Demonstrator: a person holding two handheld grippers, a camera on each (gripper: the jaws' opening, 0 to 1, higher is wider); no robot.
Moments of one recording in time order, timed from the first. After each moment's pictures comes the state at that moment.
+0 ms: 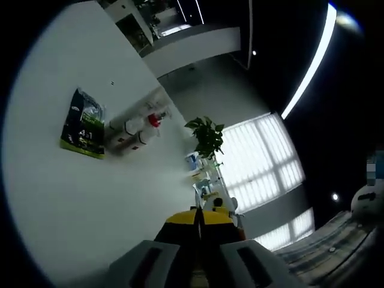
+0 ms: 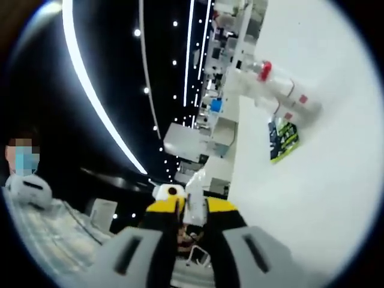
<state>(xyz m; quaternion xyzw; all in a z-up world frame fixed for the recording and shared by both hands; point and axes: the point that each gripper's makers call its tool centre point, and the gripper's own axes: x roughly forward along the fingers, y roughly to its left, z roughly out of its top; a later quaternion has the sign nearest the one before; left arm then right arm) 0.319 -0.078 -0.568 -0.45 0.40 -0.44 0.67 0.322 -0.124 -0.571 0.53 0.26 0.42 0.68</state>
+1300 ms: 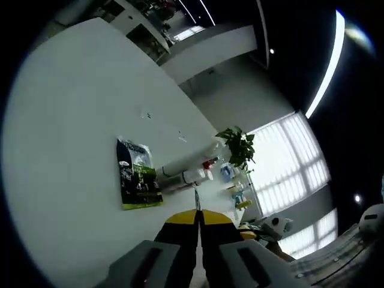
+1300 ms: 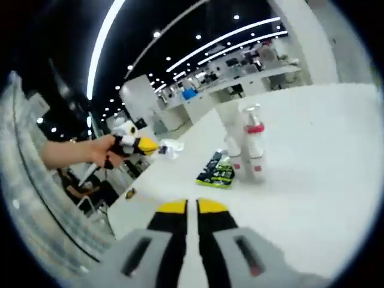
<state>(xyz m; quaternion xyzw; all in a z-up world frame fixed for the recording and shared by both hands) 0.430 -0.002 -0.604 -0.39 0.43 -0.38 0.72 0.362 -0.175 -0.616 0.18 0.31 0.30 0.89</state>
